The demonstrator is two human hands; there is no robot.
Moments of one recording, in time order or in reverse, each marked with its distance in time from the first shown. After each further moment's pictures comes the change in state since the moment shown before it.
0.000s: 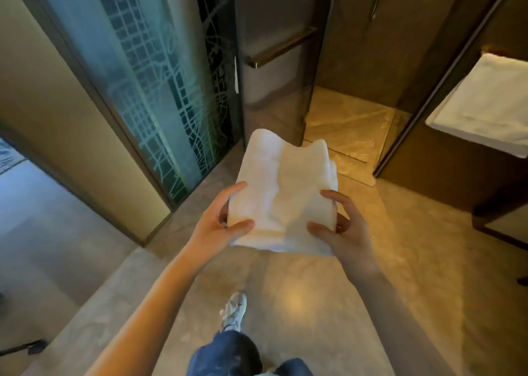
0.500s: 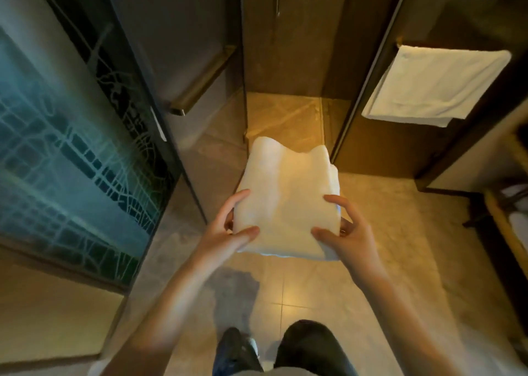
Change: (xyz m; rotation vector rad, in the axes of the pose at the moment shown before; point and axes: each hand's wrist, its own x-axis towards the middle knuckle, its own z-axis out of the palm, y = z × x) left_hand 0.279 0.003 -0.028 0.000 -0.336 -0.079; right_hand 0.184 -0.016 0.015 -0.039 0.401 0.027
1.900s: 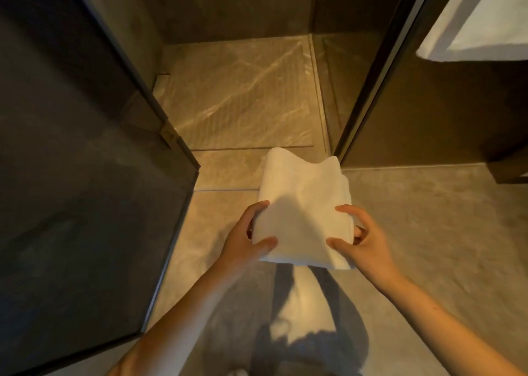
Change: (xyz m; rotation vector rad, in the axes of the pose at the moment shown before) left_hand 0.667 -0.354 0.151 0.228 -0.124 -0.132; right_hand 0.620 0.422 -0.088 -0.102 0.012 0.167
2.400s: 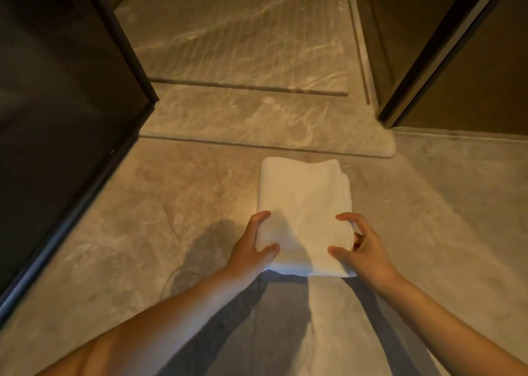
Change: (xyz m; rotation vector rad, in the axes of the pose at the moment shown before) left_hand 0.214 -0.419 0.122 0.014 0.051 -0.039; right_hand 0.210 0.409 0.090 -0.200 -0.087 0.042
